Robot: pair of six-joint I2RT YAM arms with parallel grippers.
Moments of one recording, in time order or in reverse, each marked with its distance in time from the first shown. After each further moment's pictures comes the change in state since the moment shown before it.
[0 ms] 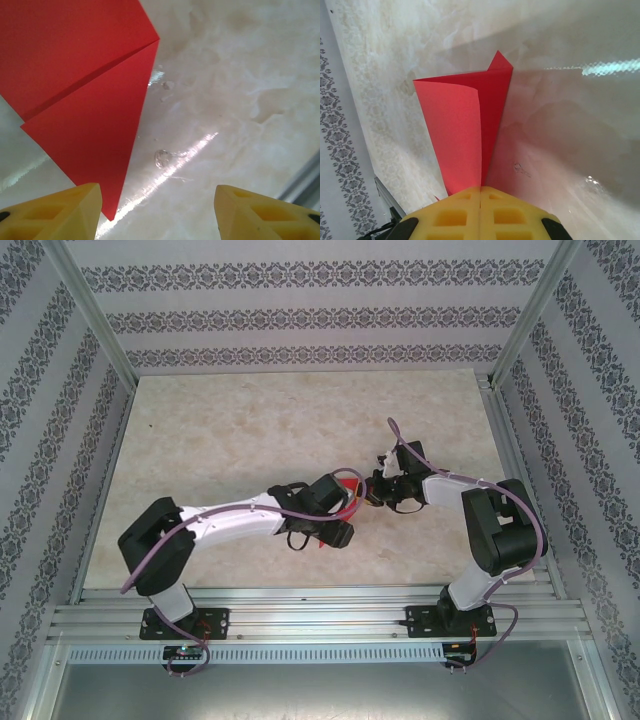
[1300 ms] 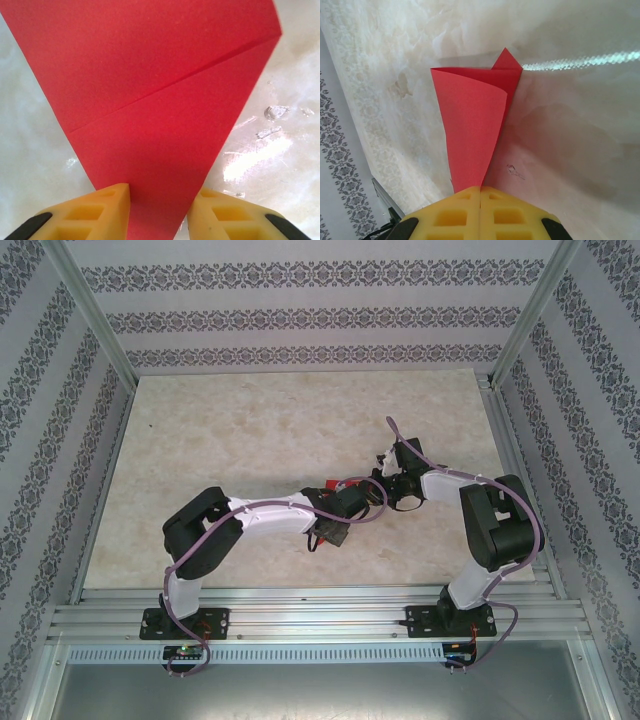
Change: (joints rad) left arm -0.039 0.220 0.140 -0.105 -0.259 -0.012; right arm 0.002 0.031 0.045 -0.064 0.005 -0.011
